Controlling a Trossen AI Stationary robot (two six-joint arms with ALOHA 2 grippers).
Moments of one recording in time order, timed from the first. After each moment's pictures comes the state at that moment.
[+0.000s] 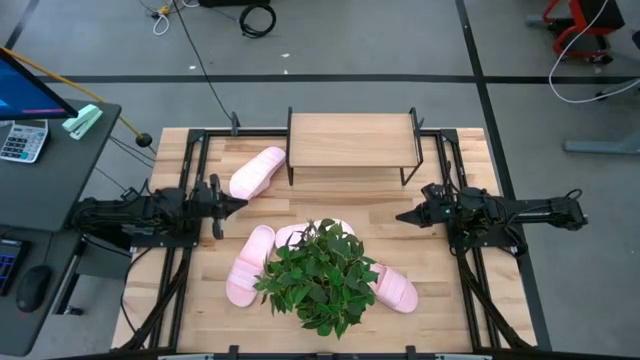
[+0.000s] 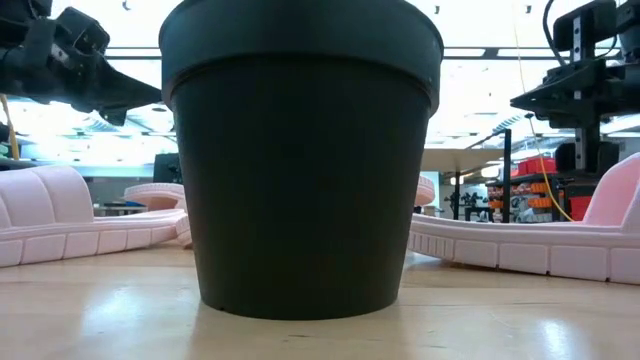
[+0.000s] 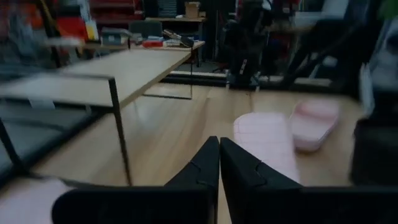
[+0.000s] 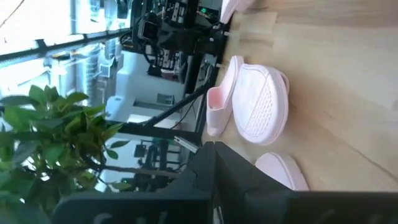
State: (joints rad) left arm -0.04 0.01 0.07 -0.11 -0.24 -0.11; right arm -0.01 0.13 0.02 0.00 -0.08 1.40
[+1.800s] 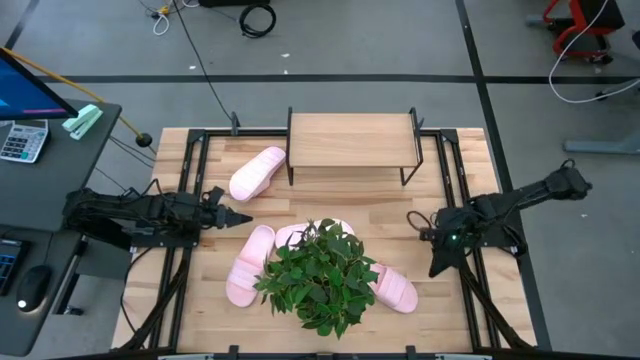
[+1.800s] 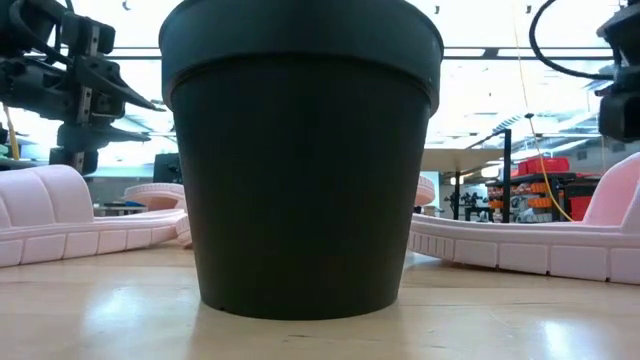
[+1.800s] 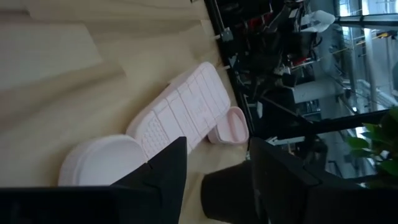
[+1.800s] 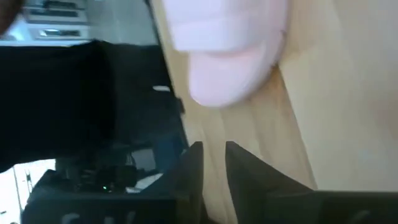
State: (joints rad) left arm -0.10 0.18 0.08 -0.15 -0.15 -1.25; right arm 0.29 0.45 0.13 -0.37 -0.66 1.15
